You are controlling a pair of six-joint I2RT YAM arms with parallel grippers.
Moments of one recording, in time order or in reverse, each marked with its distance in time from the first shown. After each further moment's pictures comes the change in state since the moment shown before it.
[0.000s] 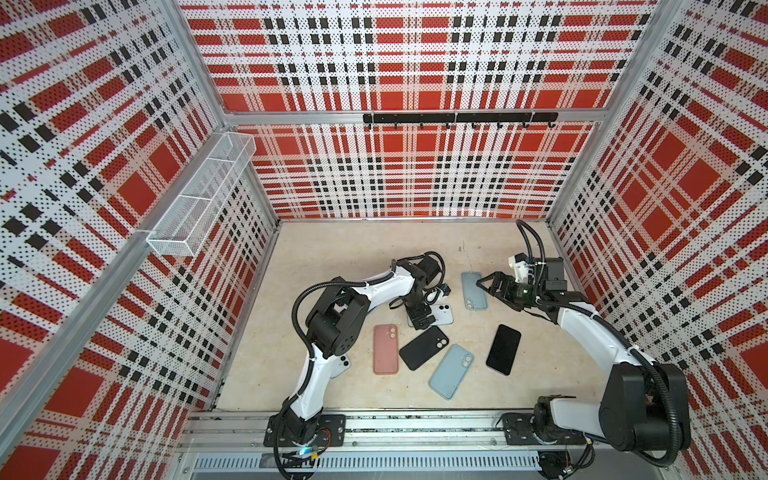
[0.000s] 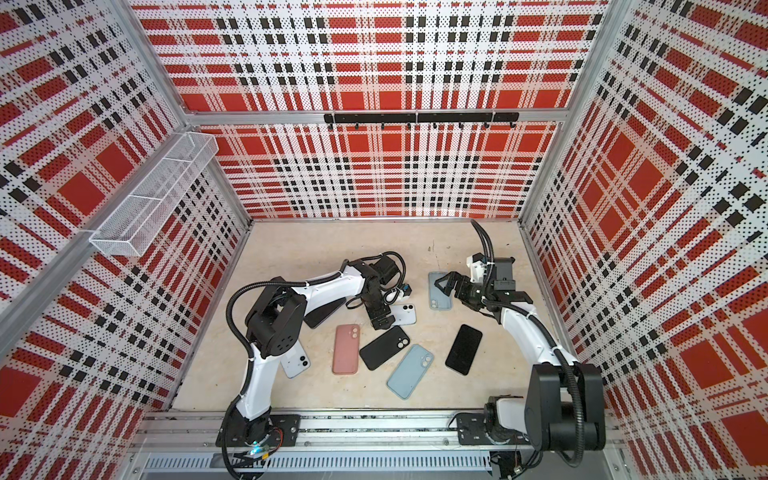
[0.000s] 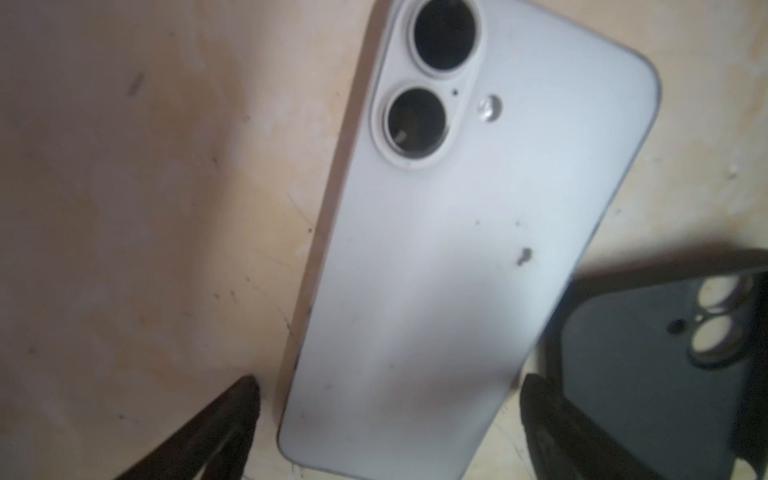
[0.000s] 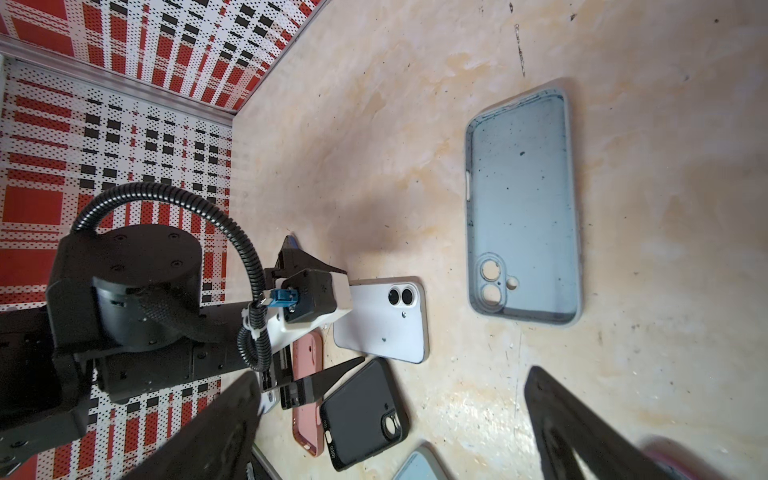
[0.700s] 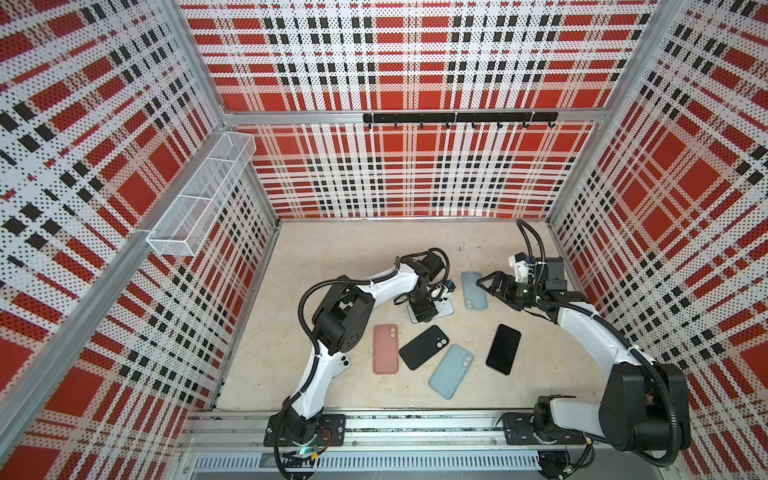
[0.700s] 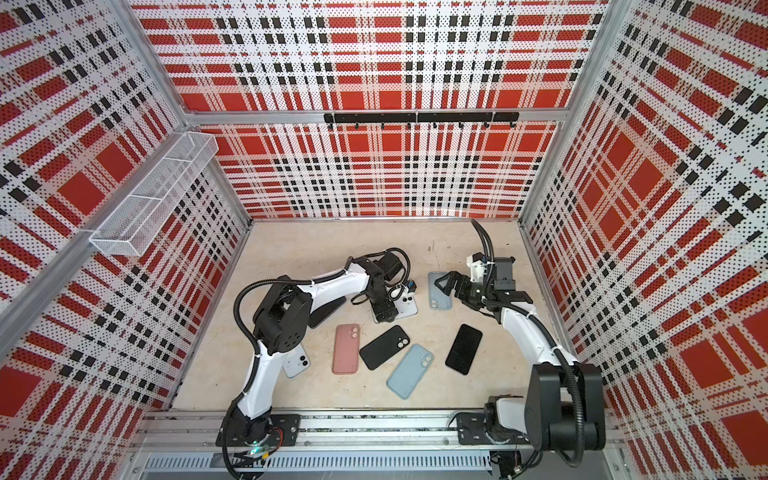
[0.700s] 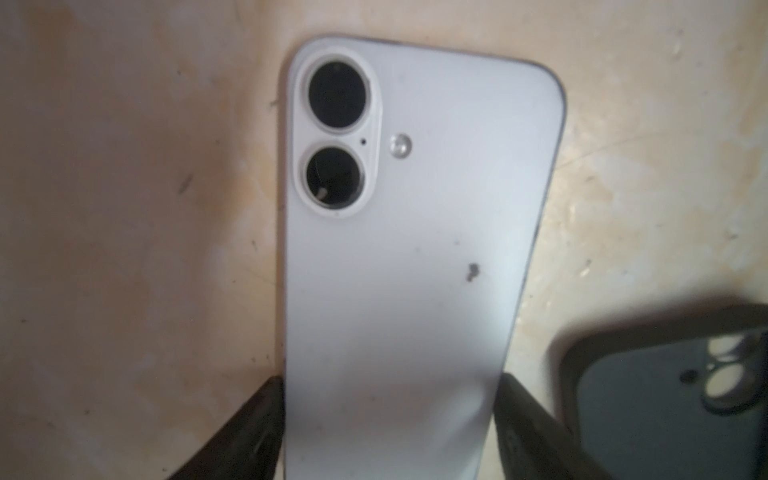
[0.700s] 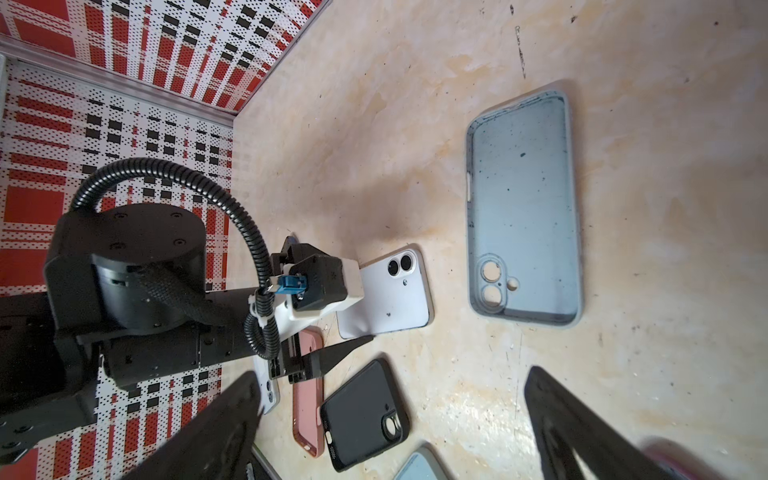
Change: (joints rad) left arm -0.002 0.055 0.082 -0.002 0.009 0.006; right arm 0.000 -0.001 0.000 0.001 0.002 0.001
